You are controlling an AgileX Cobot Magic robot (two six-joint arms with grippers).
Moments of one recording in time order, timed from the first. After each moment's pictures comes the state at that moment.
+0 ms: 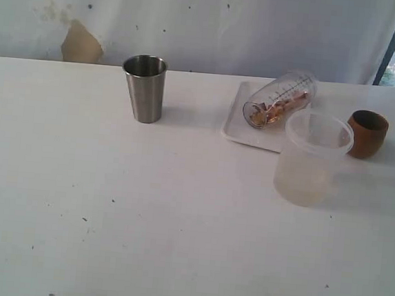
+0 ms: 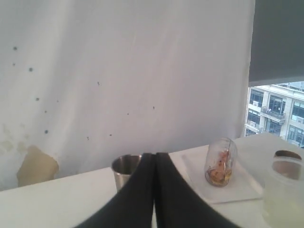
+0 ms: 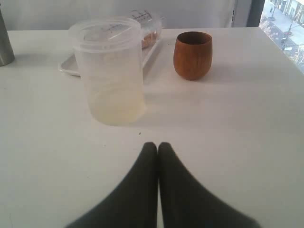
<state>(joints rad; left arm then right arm) -0.99 0.55 -0.47 1.63 0.56 -1.61 0.11 0.00 0.00 -0.04 0.36 0.04</state>
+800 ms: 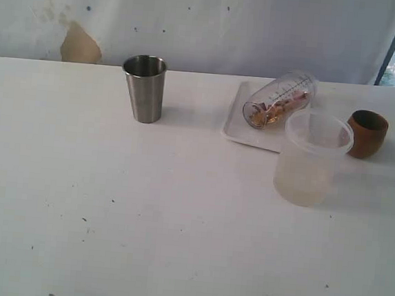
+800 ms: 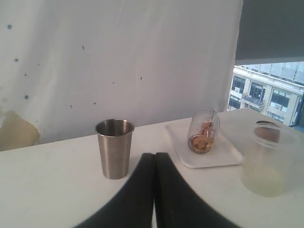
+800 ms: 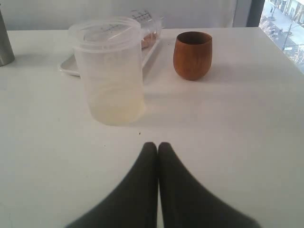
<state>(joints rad) -0.99 0.47 -0.32 1.63 0.51 -1.69 0.11 0.00 0.00 -0.04 0.36 0.04</state>
